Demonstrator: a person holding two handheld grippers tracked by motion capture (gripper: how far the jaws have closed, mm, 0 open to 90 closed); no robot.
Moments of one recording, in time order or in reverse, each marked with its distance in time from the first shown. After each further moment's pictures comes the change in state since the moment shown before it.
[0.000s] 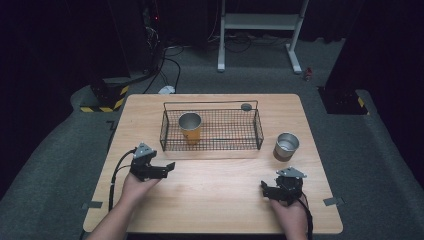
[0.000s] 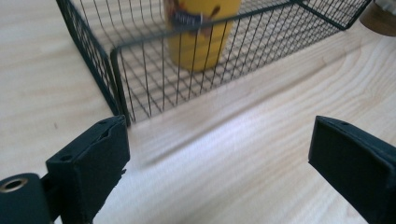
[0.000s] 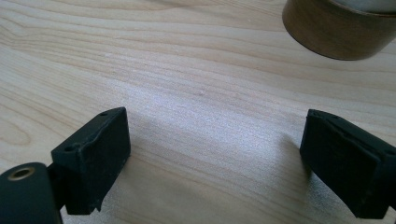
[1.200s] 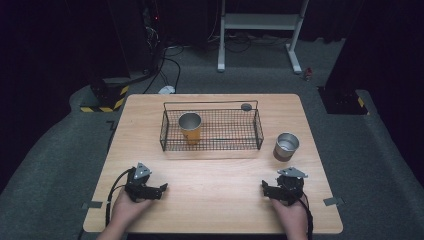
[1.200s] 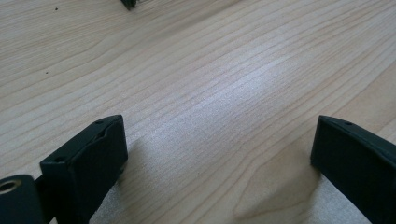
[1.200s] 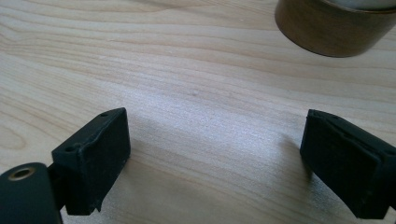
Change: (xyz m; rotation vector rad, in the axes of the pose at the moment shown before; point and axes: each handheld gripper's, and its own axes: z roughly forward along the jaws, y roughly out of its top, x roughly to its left) left arm -0.006 -0.055 -0.008 0.142 0.105 0.098; right arm -0.002 0.000 -0.001 -0.007 -0.010 0.021
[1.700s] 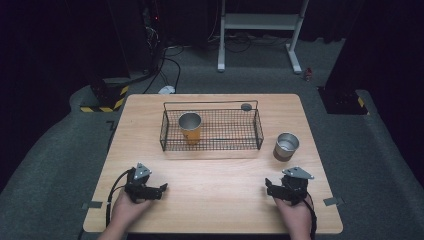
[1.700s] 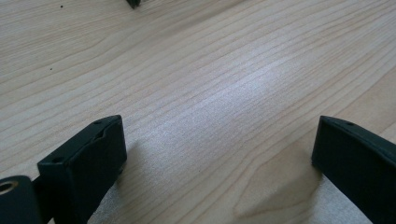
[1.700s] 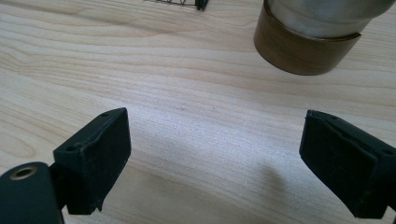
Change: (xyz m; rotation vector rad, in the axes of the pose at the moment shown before) left arm -0.001 -0.001 0.000 0.003 0.010 -0.013; right arm -0.005 0.003 -0.014 -0.057 -0.012 0.013
